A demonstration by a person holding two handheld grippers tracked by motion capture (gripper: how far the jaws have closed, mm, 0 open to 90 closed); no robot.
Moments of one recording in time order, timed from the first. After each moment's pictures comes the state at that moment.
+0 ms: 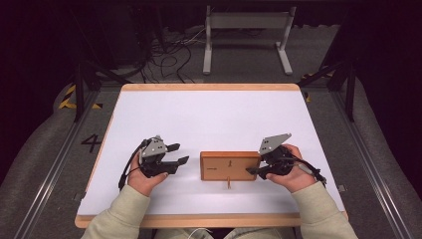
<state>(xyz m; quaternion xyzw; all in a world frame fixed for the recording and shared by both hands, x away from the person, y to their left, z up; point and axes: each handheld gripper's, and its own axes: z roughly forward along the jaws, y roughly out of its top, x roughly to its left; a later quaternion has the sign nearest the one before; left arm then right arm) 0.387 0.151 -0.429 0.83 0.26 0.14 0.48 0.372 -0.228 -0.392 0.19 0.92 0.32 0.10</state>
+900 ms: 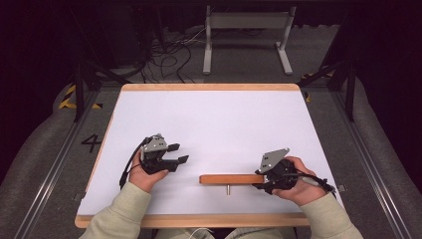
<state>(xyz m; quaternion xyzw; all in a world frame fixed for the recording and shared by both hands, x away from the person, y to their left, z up) 0.399 0.151 -0.438 0.83 0.28 0.12 0.46 0.340 -0.230 -0.395 0.16 0.95 0.26 0.10</state>
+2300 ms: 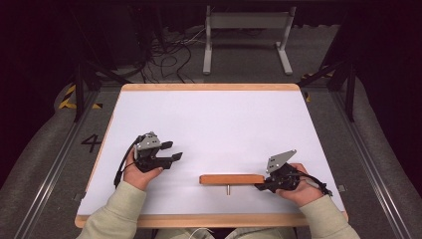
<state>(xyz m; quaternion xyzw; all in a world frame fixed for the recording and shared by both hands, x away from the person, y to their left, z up) 0.402 0.167 -0.436 0.82 0.30 0.13 0.46 0.349 -0.254 -0.435 0.20 0.93 0.32 0.01</state>
